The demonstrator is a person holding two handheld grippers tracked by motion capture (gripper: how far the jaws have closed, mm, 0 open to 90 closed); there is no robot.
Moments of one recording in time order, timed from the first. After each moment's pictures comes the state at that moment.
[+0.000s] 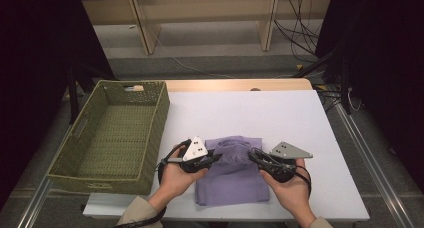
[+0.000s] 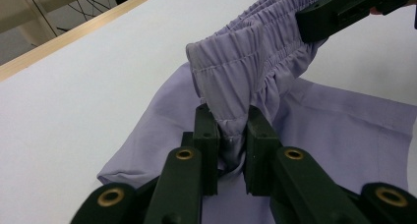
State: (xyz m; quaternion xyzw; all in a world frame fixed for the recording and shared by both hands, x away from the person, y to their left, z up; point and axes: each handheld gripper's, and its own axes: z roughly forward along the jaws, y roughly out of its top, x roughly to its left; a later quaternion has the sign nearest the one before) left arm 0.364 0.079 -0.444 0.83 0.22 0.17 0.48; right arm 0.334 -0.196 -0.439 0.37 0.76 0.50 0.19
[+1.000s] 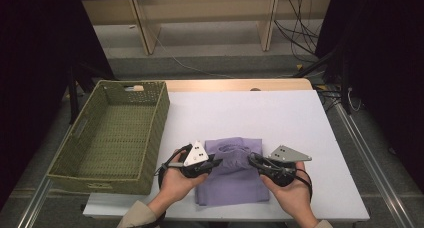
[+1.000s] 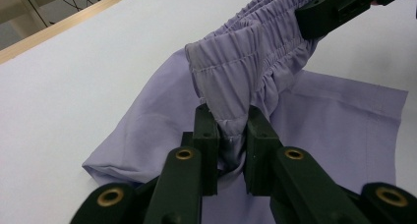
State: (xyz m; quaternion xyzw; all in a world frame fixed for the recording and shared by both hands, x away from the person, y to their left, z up) left arm 0.355 0.079 -0.451 0.84 0.22 0.17 0.48; right arm 0.327 -0.196 -0.443 0.37 0.77 0.48 0.18
